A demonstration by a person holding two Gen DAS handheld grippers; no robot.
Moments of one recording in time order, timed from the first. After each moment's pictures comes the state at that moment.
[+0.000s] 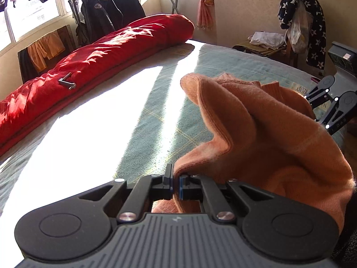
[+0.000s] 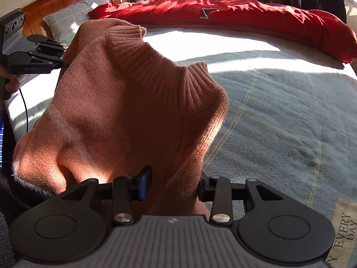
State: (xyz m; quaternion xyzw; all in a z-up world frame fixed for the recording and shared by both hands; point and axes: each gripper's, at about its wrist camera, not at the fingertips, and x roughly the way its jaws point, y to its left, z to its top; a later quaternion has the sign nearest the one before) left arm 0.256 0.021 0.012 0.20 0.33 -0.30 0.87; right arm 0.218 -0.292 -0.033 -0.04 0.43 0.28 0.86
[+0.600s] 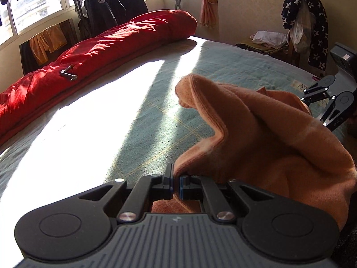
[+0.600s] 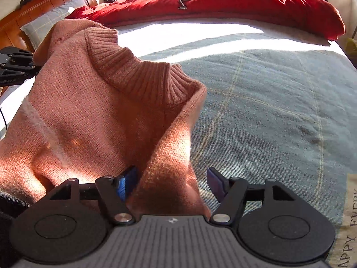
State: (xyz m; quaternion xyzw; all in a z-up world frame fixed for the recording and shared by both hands) left arm 0.262 0.029 0.001 0.18 0.34 -0.30 0.87; right arm 0.218 -0.286 -0.044 -0.01 0.43 0.24 0.87
